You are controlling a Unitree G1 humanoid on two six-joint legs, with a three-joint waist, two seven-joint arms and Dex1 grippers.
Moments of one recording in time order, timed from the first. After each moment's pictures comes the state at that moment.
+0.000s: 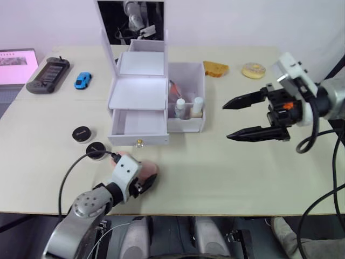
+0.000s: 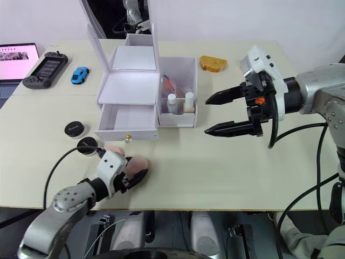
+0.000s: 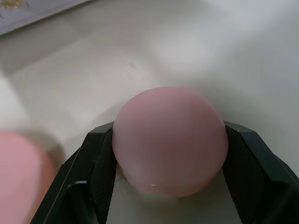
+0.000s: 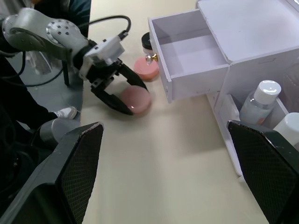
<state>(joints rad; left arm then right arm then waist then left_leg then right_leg) 0.24 0.54 -0.06 -0.77 -0.25 0.73 -0.50 -0.81 -1.08 0.03 -0.23 0.75 0.92 1.33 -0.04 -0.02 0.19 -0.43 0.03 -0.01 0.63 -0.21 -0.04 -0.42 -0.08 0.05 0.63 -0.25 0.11</state>
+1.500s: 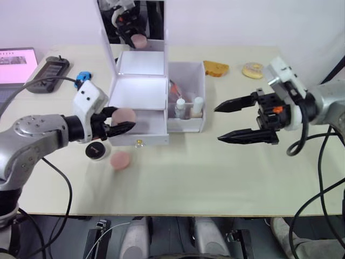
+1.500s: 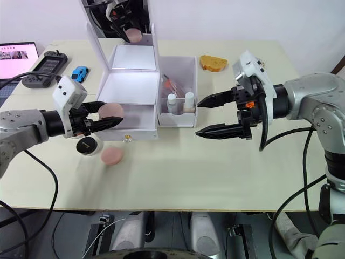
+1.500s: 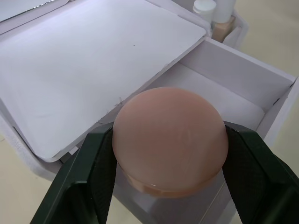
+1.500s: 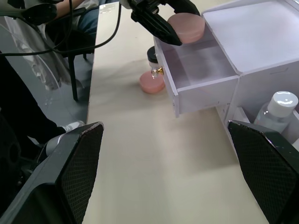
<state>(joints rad) -0.44 0.97 0.09 -0.41 -0.80 0.91 -0.59 -0.77 -1.02 -0.02 -0.28 0.81 0.97 1.24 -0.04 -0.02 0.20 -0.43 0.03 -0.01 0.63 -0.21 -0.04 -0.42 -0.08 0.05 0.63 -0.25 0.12</state>
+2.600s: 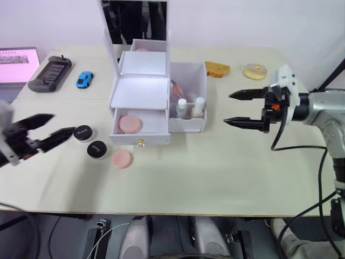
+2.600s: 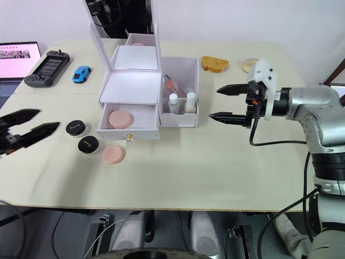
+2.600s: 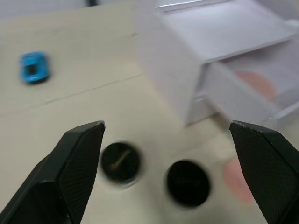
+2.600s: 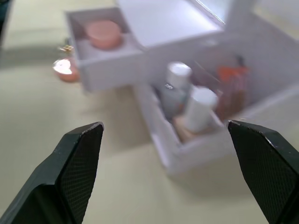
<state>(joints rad) 0.12 0.93 0.79 -0.20 -0.70 0.68 -0.87 -0.62 -0.88 -0.07 0.10 0.49 0.42 1.17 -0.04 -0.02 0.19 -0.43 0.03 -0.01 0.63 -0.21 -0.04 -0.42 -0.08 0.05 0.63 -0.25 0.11</state>
